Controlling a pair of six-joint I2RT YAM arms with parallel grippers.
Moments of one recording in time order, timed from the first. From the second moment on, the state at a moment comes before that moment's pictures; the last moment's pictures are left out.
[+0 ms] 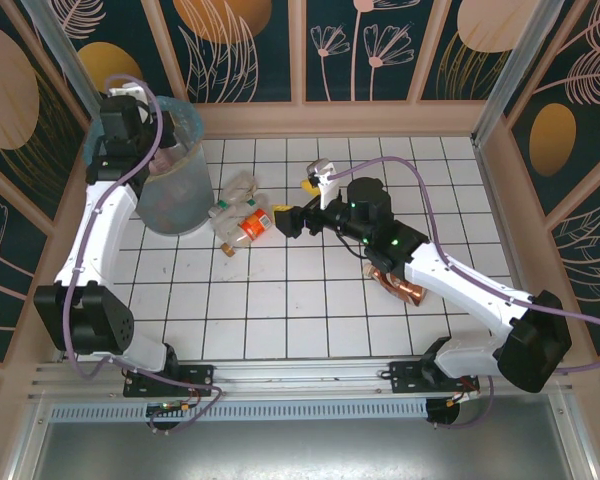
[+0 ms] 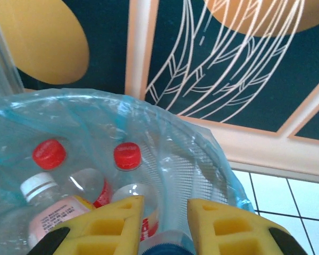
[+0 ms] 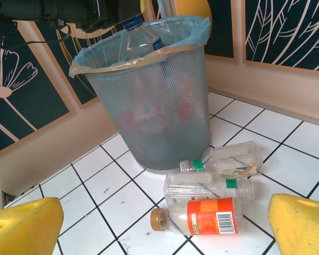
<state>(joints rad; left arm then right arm) -0.01 1.52 1.51 -0.34 -0.01 -0.22 0.79 1.28 1.02 0.09 -0.21 0.20</state>
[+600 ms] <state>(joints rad) -0.01 1.58 1.44 -0.22 -0.02 -0.22 0.81 1.33 1.02 0.08 -0.21 0.20</state>
